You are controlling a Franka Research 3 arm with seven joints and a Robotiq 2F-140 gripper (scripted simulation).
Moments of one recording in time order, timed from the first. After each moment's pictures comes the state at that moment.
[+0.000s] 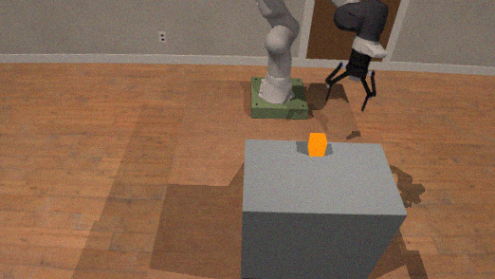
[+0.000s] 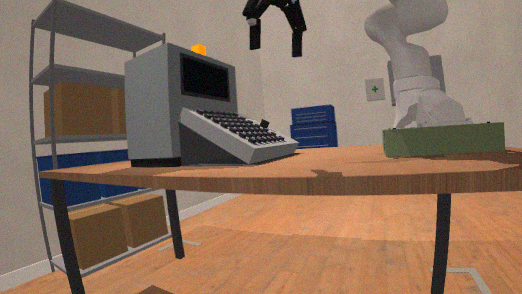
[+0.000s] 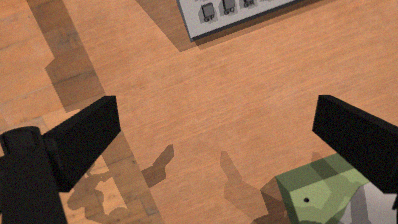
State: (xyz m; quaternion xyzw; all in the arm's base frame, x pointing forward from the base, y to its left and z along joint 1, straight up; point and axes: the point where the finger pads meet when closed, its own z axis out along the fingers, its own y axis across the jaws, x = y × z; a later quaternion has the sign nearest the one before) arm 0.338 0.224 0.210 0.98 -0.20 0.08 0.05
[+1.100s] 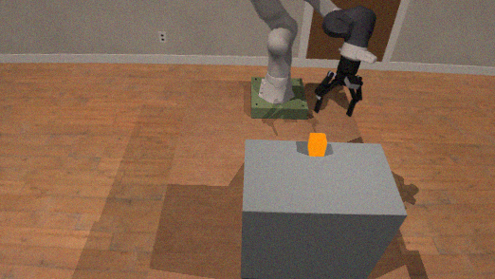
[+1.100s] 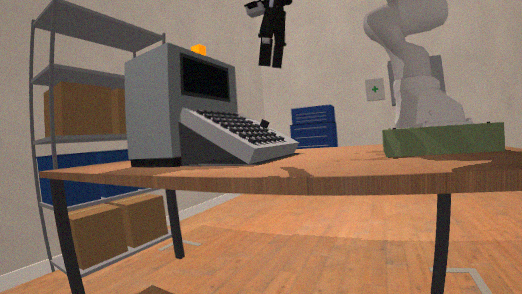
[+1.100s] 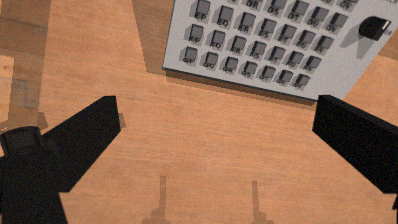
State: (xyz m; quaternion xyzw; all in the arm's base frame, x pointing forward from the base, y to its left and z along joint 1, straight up) arm 0.377 0.169 0.195 0.98 0.08 0.13 0.10
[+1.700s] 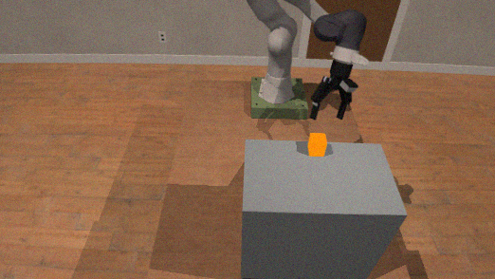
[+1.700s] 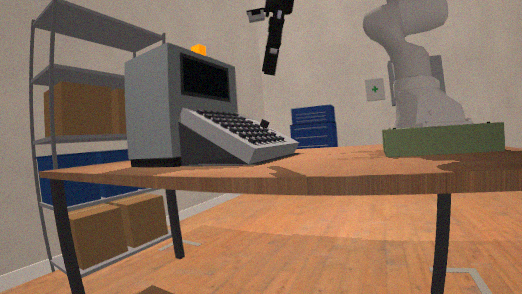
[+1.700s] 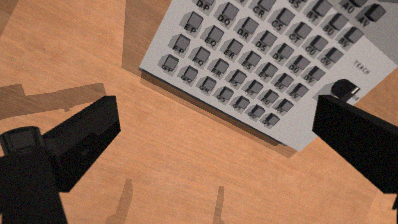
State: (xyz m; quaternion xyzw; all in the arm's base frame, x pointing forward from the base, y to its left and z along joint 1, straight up) arm 0.399 0.141 0.187 0.96 0.22 0.14 0.13
